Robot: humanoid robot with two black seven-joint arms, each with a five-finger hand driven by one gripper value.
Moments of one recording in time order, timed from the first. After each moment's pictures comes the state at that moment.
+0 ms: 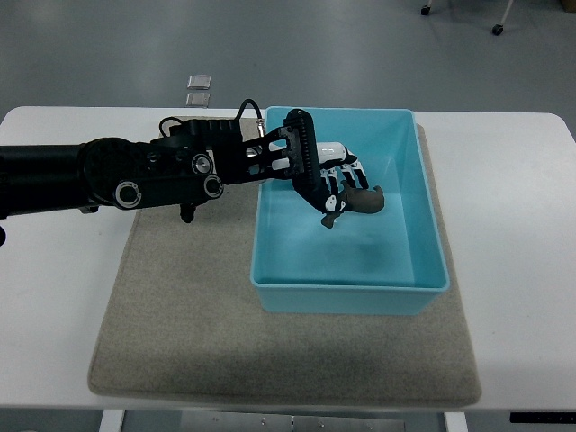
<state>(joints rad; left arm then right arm) -1.39 0.26 0.23 -1.14 0.67 0.03 -0.04 0.01 0.00 -0.01 0.12 -0.02 0.13 0.06</state>
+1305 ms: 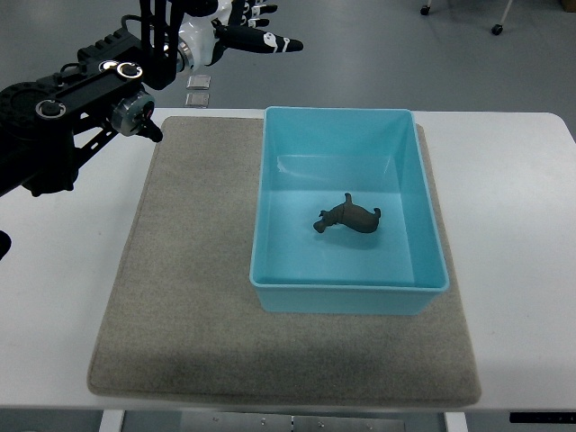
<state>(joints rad) -1.22 0.34 -0.37 -0.85 0.42 0.05 -0.09 0.01 0.00 -0.01 0.12 -0.02 0.13 0.06</state>
